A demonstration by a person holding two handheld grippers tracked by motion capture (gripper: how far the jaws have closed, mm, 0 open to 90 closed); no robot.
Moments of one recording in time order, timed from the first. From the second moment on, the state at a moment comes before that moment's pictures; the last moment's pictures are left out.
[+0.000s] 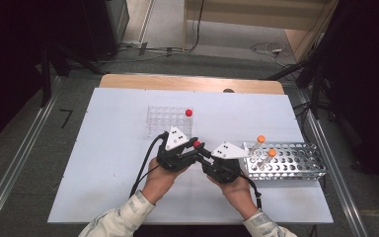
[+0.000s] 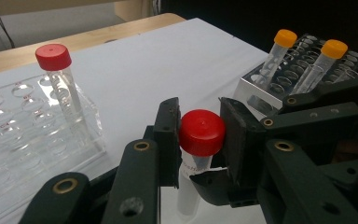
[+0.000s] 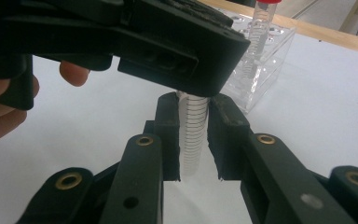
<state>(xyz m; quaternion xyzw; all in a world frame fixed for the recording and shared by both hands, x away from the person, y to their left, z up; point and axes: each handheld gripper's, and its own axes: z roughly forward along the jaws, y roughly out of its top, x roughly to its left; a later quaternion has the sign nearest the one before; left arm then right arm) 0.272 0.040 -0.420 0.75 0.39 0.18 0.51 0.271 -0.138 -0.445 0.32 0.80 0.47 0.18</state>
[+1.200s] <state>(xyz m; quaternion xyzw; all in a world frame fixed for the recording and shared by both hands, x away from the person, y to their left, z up) 0.299 0.074 -0.389 0.71 0.42 0.19 0.53 0.246 -0.165 -0.436 0.31 0.81 0.47 0.16</state>
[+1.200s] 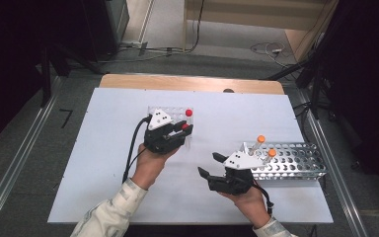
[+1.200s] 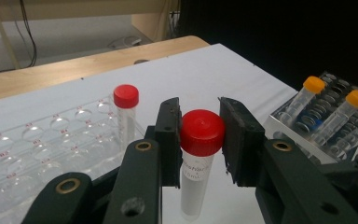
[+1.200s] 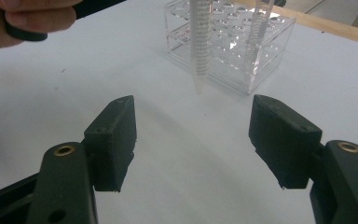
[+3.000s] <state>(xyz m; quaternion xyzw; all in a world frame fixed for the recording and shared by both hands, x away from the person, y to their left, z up) 0.362 0.073 -0.375 0.69 0.47 0.27 0.49 0.245 -0.168 -0.433 0.31 0.81 0.48 0.16</state>
